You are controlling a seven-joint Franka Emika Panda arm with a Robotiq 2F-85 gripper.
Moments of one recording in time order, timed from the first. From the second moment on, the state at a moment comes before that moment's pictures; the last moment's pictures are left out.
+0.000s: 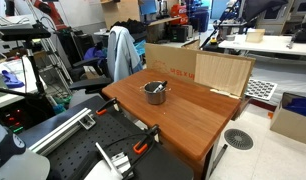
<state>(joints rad) 0.02 -0.49 0.04 -2.36 -0.04 1.92 0.12</state>
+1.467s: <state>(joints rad) -0.02 -0.42 0.04 -2.50 -0.06 2.21 0.29</state>
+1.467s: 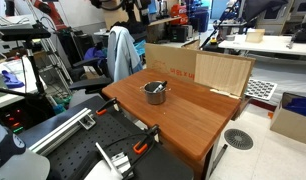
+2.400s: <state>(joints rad) -0.09 -0.09 0.05 -2.58 -0.15 2.53 0.55</state>
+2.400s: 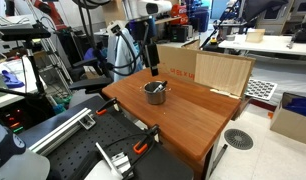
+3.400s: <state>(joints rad) -0.09 -0.03 0.04 -2.56 -0.15 2.54 0.56</state>
